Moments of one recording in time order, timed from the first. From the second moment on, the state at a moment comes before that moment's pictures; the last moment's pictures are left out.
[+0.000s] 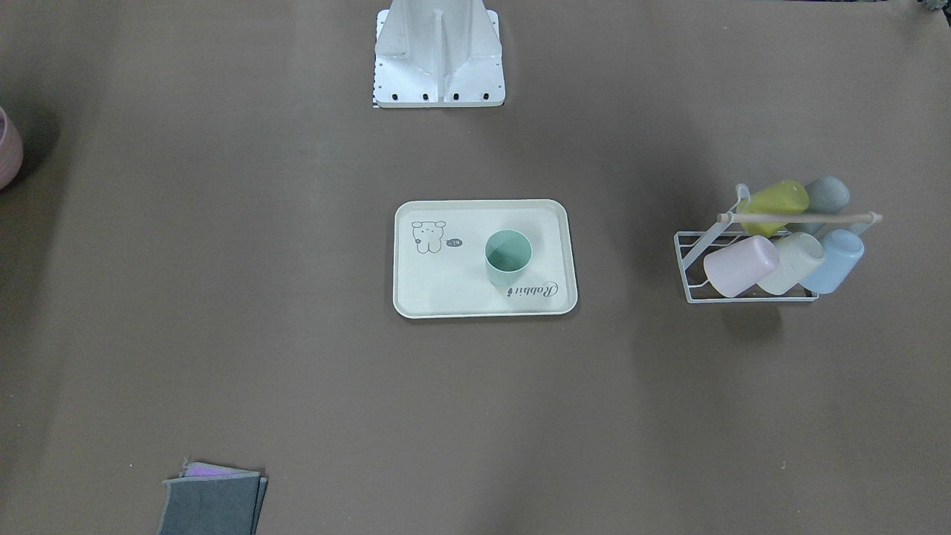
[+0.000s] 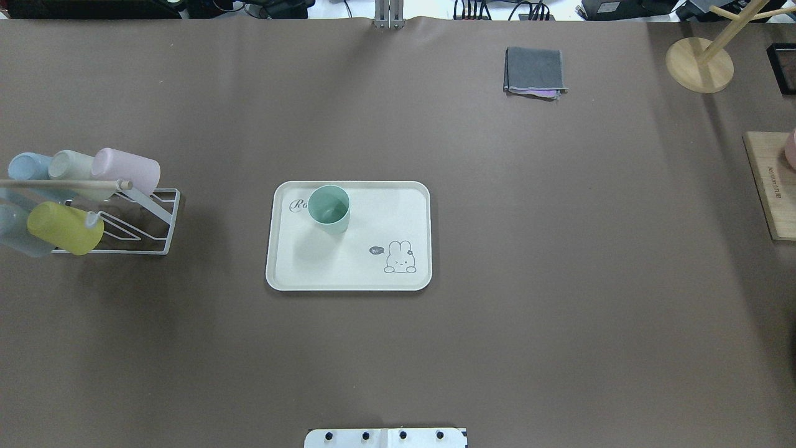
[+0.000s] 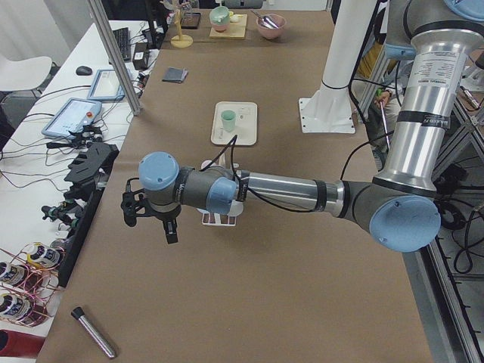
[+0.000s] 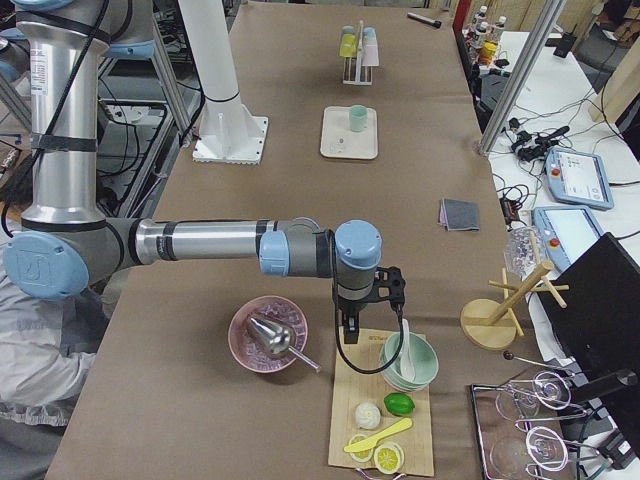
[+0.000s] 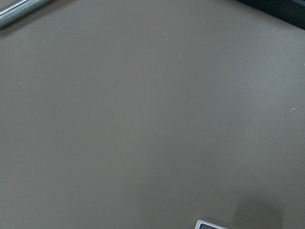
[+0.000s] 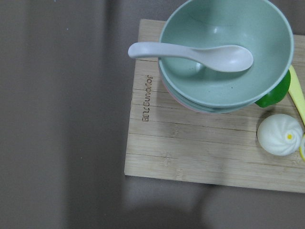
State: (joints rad) left arm -1.60 -1.75 -1.51 -1.70 -2.46 -0.41; right arm 1.57 -1.66 1.73 -1.61 2.34 -0.05
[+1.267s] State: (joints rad) left arm -1.60 -1.54 -1.68 -1.70 -2.45 -0.39; right arm 1.57 -1.66 1.73 -1.61 2.33 -0.05
